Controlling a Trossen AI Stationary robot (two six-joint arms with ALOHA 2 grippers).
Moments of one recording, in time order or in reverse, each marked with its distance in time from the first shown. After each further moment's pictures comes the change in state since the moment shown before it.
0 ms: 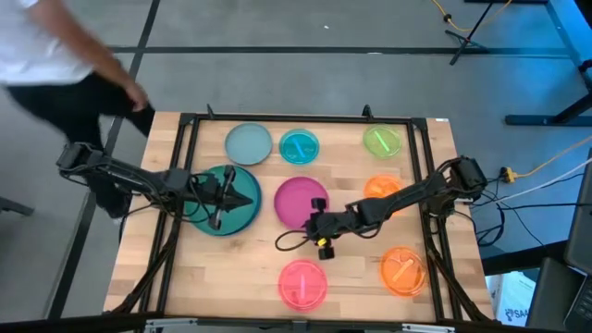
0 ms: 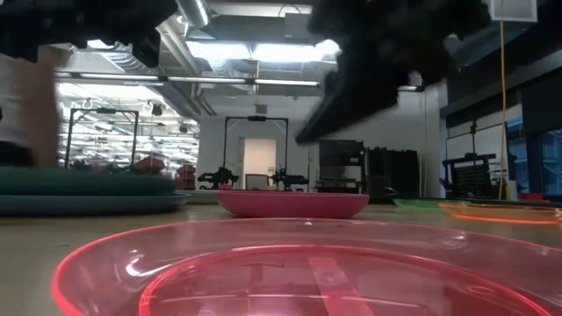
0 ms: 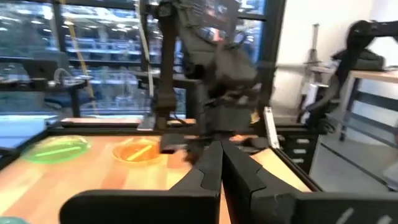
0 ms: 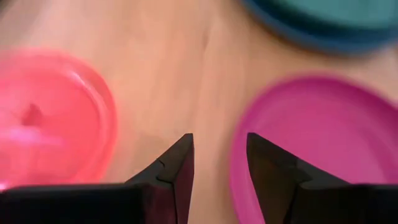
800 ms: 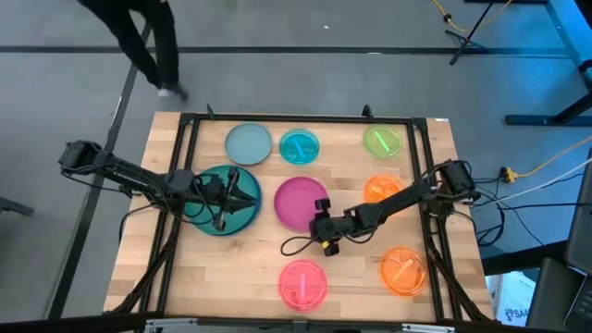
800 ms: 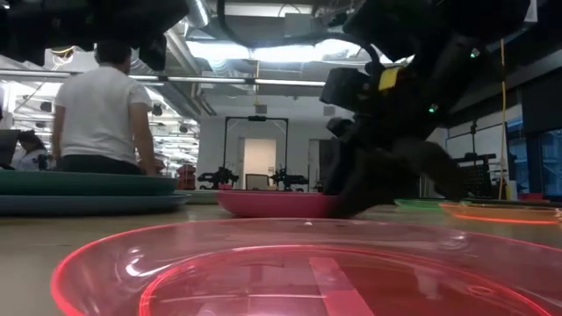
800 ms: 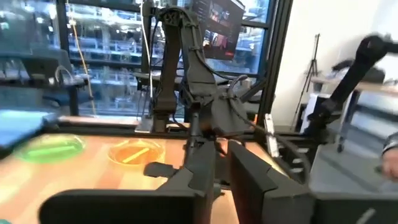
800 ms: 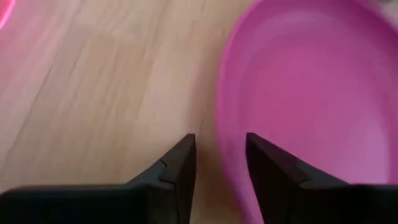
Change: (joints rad) left arm 0.003 0.099 -0.001 0.138 -0.028 -0.001; right arm -0.006 0.109 -0.097 0.086 0.132 -0.157
